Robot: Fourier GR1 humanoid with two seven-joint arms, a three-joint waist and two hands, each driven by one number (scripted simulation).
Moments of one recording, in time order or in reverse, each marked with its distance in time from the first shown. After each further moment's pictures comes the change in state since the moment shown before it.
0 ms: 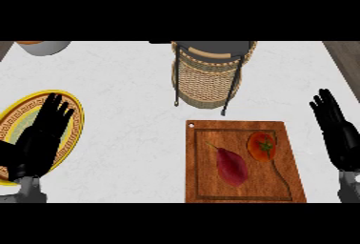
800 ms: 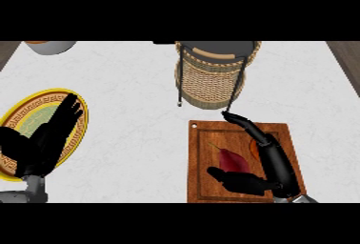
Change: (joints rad) left arm -0.018 0.078 -0.106 0.018 -0.159 -0.068 0.014; right arm -0.017 0.169 0.398 -0.388 0.456 -0.243 0.165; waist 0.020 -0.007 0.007
